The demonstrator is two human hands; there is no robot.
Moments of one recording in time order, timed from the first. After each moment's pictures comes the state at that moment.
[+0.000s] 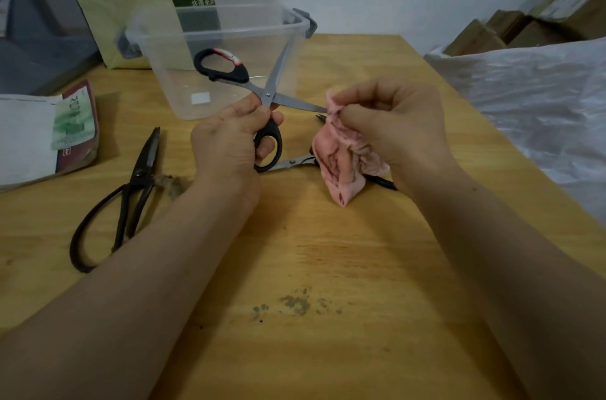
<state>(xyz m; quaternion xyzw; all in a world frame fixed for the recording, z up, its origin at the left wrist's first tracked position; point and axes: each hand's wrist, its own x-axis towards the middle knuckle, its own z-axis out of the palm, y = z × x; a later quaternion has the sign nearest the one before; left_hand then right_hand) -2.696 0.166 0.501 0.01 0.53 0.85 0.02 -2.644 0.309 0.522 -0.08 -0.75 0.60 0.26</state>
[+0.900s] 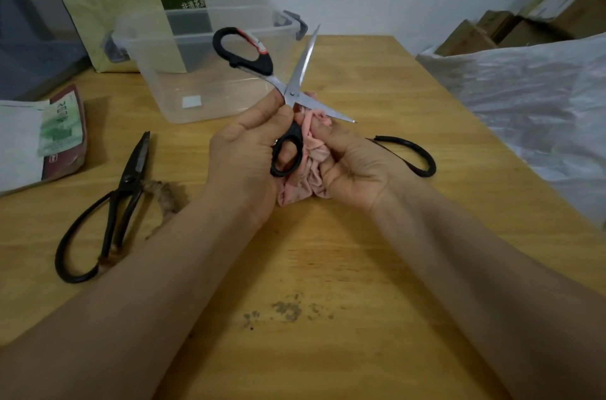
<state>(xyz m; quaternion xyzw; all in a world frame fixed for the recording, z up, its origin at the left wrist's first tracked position) -2.677 0.182 0.506 0.07 0.46 0.88 0.11 -2.658 0.288 0.501 -0.10 -0.30 0.95 -0.02</state>
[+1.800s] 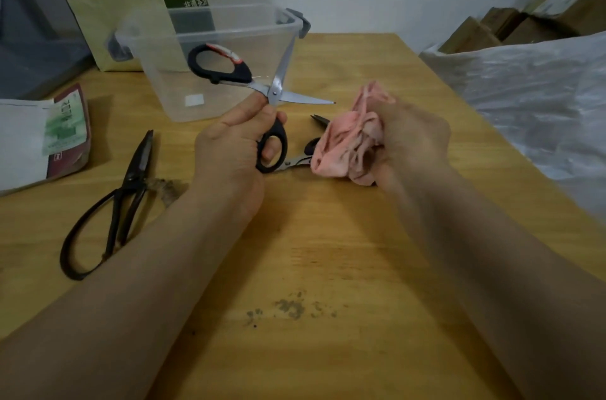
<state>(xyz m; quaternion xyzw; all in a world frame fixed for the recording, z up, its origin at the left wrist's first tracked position) -2.688 0.172 0.503 0.01 0.50 0.87 0.05 -2.654 0.311 0.514 -0.28 -0.45 0.81 0.26</state>
